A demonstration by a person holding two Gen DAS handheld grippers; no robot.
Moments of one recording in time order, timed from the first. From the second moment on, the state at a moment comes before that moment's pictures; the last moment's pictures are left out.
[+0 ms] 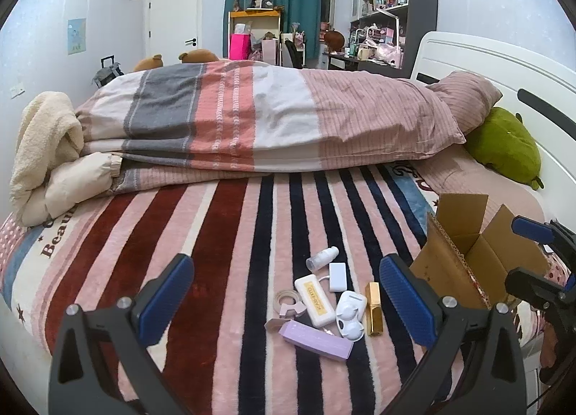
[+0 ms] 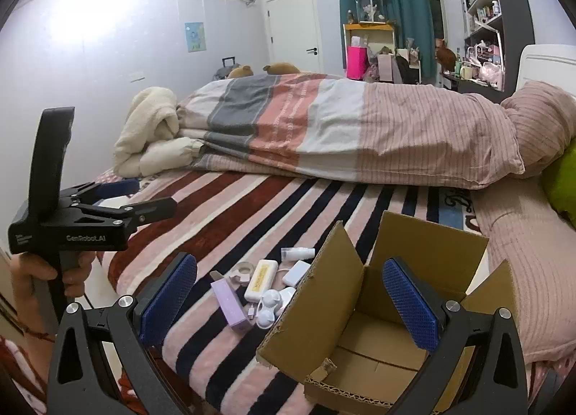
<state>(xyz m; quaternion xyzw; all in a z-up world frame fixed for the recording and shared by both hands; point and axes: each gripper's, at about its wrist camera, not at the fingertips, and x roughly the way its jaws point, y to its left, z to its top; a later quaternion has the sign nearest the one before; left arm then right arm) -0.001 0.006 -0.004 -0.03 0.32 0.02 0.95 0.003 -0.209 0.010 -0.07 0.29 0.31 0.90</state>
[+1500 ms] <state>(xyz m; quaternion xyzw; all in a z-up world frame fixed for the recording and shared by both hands) -0.006 0.009 -0.002 -0.02 0.32 0.02 0.95 0.001 -0.212 0.006 -0.05 0.31 0.33 0.89</state>
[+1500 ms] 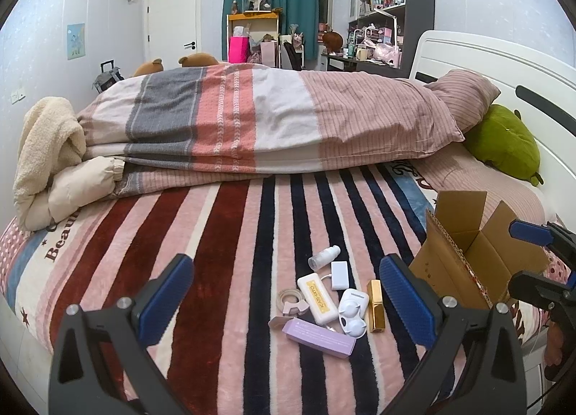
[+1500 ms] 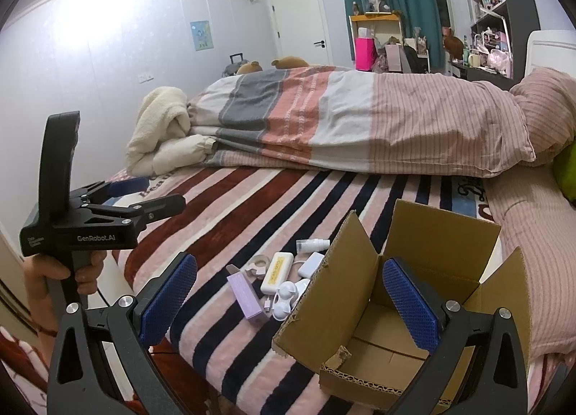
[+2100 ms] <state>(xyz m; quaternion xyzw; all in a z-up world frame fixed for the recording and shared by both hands) -0.017 0.028 0.003 -0.03 0.30 0.03 0.95 -0.002 -0.208 0.009 -0.03 0.29 0.34 0.89</state>
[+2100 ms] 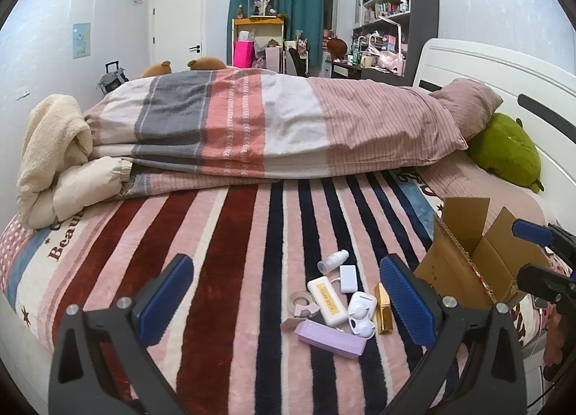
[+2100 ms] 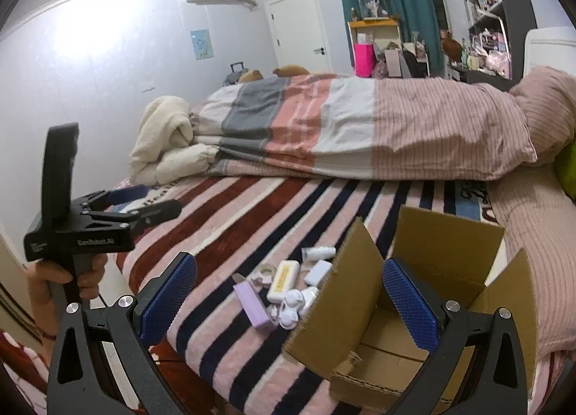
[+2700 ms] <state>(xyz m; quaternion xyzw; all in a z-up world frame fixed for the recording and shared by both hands) -0.020 0.112 -0.078 -0.09 0.34 0.04 0.94 0.004 -0.065 -0.111 -0.21 0.41 0.40 0.79</state>
